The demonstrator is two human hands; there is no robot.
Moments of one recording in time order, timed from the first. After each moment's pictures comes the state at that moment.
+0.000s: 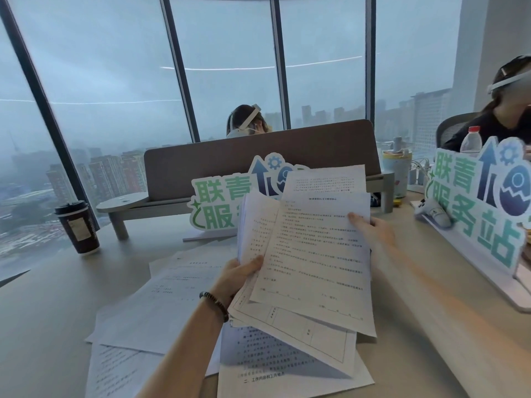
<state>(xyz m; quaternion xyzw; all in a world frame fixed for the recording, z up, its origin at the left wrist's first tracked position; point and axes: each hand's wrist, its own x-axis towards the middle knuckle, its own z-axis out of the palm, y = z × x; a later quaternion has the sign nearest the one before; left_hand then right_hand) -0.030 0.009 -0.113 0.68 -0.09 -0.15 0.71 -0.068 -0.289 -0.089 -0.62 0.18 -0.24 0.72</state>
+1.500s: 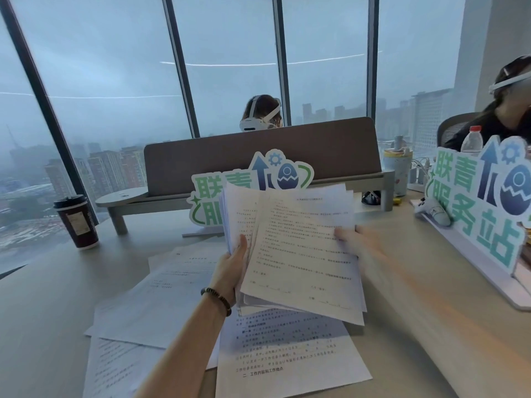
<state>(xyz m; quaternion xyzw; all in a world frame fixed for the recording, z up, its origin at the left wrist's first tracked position) -0.038 0.002 -0.106 0.68 0.00 -0.06 0.73 -0.067 -0.261 -0.098 -0.64 0.21 -0.16 0.72</state>
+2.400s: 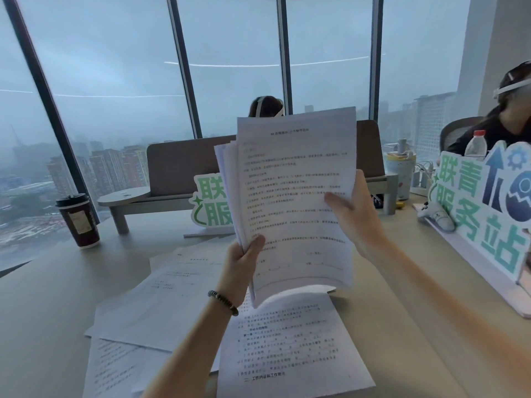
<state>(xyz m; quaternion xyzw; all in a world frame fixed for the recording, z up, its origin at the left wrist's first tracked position) -0.059 -0.009 -0.090 0.65 -0.17 0.03 0.74 -0.103 -0.225 -0.025 -0.72 -0.08 -0.33 0.60</state>
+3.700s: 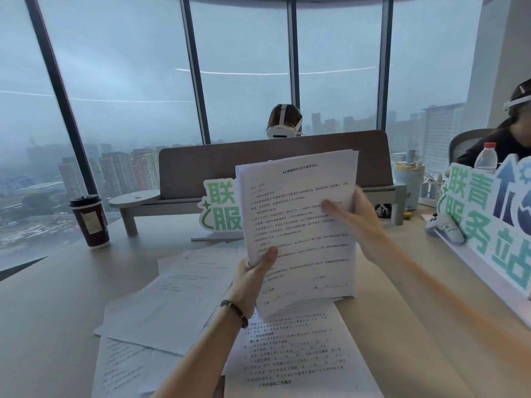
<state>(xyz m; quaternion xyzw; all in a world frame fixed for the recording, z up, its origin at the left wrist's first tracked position) -0.064 -0.009 -0.102 0.63 -0.18 -0.02 0.75 -0.080 -0.235 -0.029 -0.69 -0.07 -0.26 0.67</state>
